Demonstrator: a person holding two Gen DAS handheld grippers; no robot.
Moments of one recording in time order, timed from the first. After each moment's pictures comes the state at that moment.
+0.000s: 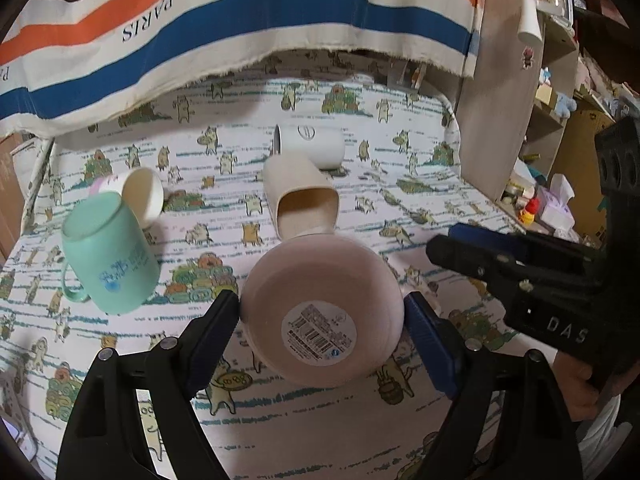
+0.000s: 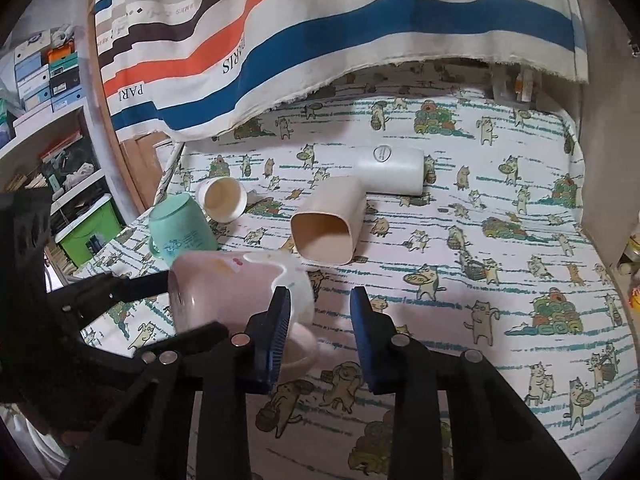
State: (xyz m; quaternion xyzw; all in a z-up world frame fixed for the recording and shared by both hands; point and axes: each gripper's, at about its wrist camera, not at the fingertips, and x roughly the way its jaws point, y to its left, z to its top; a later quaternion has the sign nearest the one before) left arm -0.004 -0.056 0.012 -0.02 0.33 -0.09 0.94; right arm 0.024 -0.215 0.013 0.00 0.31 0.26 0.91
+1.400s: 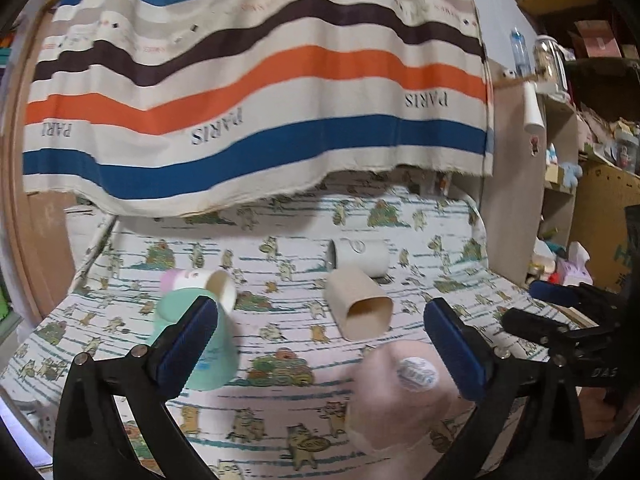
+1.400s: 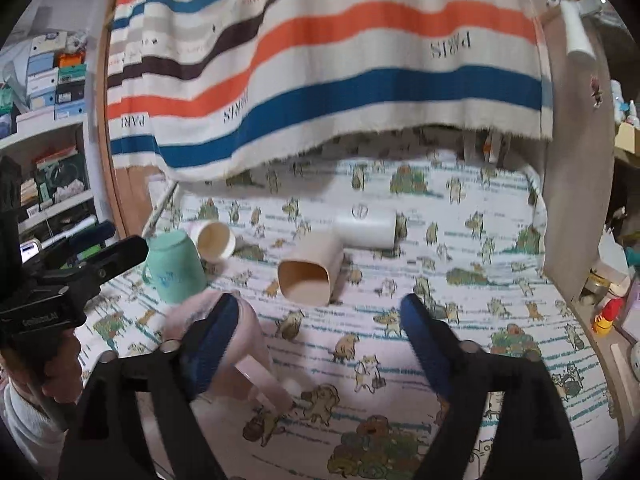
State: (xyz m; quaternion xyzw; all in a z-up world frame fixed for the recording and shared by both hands) left arm -0.048 -0.002 0.047 -0.02 0.14 -0.02 0.99; right arm -0.019 -0.230 0.034 -0.02 0.20 0.22 0.95
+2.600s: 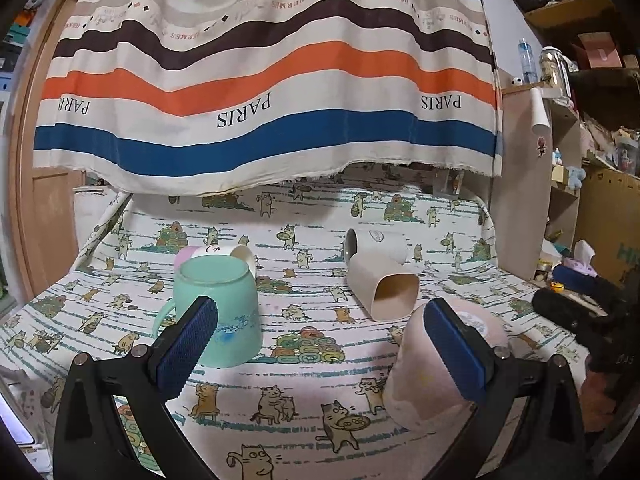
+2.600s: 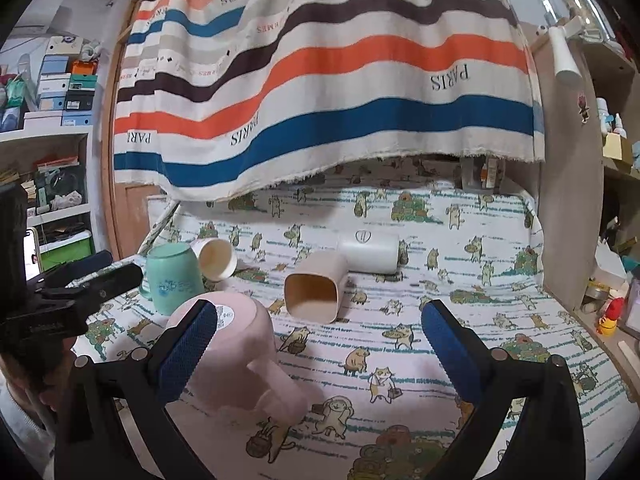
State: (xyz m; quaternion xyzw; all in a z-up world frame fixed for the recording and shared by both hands) left arm -0.057 0.026 -0.003 -0.04 0.12 -0.02 0.99; right arm -0.039 -0.217 0.003 -0.02 0.11 0.21 0.97
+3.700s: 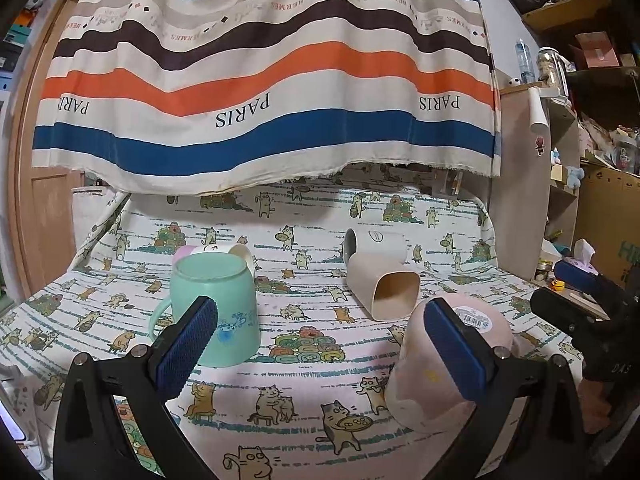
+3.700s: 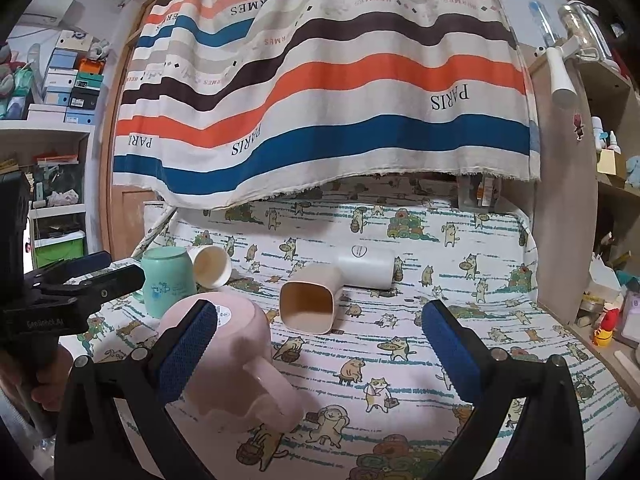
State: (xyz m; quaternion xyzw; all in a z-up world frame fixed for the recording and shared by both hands) left arm -0.057 0.027 -0.007 -0.04 0.11 -0.02 0.99; right arm -0.045 -0.213 -0.006 -0.03 0.08 0.20 0.98
